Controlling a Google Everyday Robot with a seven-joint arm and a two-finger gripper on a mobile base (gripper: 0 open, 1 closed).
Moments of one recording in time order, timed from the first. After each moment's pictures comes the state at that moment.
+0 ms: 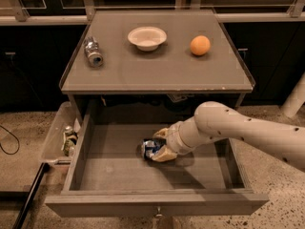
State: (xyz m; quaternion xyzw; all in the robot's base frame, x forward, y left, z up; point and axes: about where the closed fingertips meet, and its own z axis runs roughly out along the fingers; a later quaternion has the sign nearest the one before) arm 0.529 -0.044 0.624 -0.66 0.68 0.14 0.30
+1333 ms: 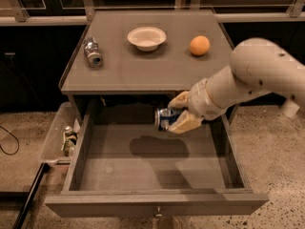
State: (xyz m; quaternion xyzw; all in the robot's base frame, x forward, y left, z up) arm 0.519 -0.087 0.790 -0.66 0.67 0.14 0.29
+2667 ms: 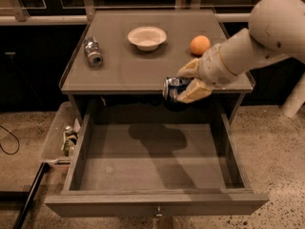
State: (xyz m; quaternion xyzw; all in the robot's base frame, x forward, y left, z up) arm 0.565 -0.115 0.862 -0.67 0.66 0.09 0.33
